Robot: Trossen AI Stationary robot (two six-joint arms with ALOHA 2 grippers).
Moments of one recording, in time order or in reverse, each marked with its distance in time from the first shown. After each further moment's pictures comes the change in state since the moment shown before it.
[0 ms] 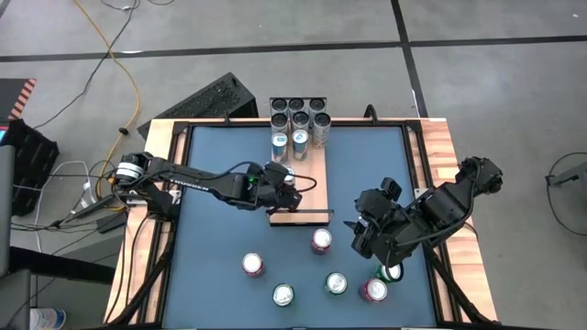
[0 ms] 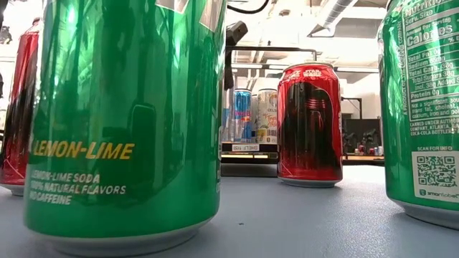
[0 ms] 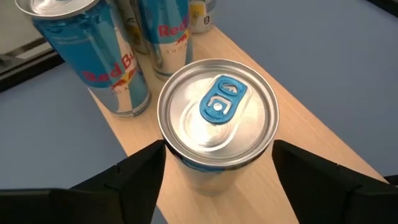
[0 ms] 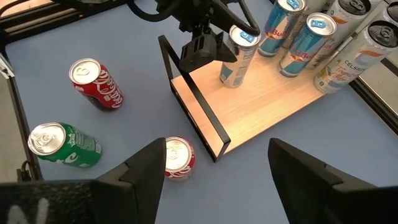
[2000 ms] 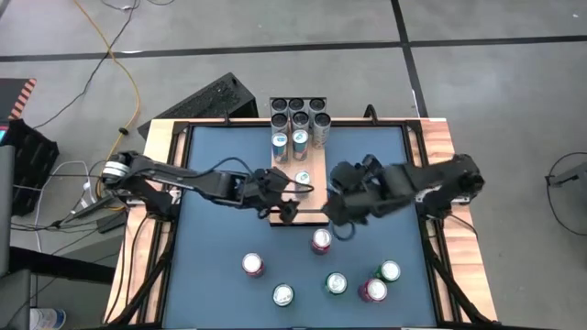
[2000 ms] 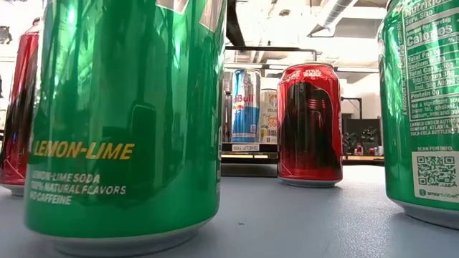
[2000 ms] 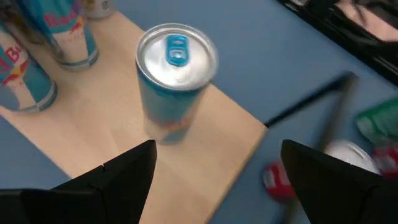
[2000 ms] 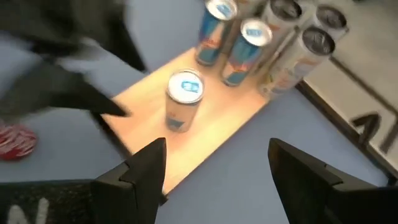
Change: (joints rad) left arm -0.041 -0.107 0.000 0.064 0.289 0.079; right arm -0.281 0.083 -0.001 0.000 0.015 -0.077
